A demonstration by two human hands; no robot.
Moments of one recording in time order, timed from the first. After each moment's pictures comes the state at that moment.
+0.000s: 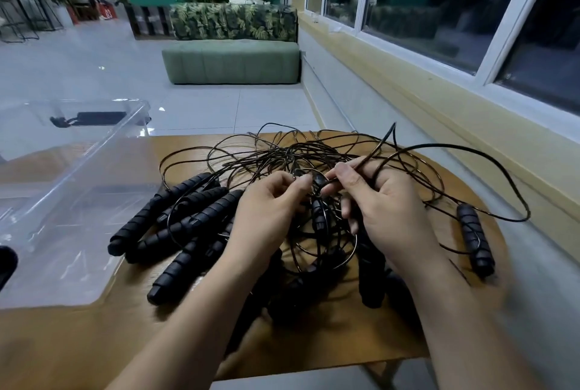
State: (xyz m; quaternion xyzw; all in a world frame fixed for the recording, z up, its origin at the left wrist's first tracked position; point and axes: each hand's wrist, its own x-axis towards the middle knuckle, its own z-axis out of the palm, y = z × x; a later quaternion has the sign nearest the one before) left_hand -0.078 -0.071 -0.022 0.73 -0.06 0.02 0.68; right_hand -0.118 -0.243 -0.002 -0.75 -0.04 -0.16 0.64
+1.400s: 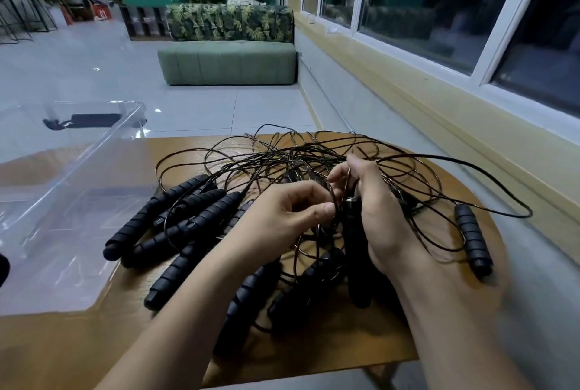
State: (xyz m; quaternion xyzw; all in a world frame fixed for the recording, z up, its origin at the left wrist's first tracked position) left_hand -0.071 -0.063 -0.021 0.74 -0.30 -0.08 0.60; right_hand -0.110 -0.230 -0.002 -0.67 0.03 -0.07 0.74
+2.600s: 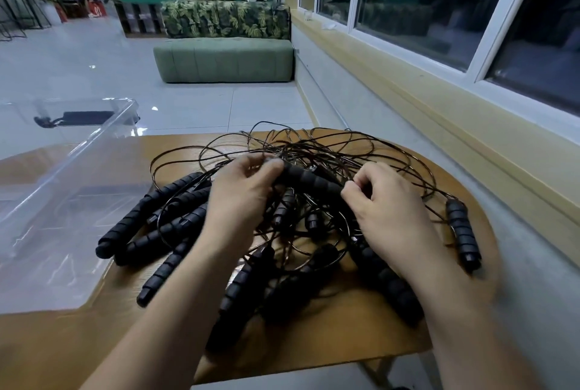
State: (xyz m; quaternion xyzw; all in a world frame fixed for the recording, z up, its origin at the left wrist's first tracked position) left_hand -0.061 -0.062 -0.007 0.66 -0.02 0.04 0.75; right_hand -0.124 -0.256 0.004 -0.91 0.05 -0.22 0.34
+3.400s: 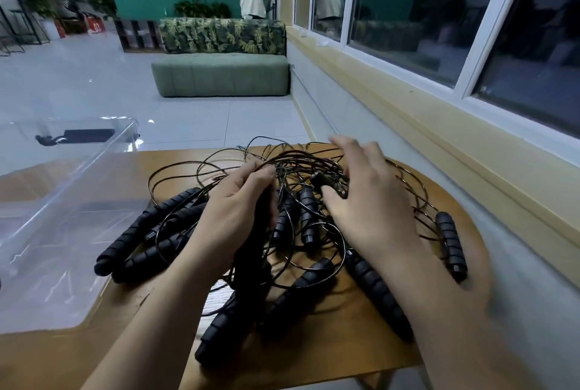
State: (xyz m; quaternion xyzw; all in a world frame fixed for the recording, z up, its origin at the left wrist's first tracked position) left_hand -0.073 -0.046 0.010 0.67 -0.19 0.00 0.72; right_hand -0.115 -0.243 0.029 -0.94 -0.01 -0.29 0.19
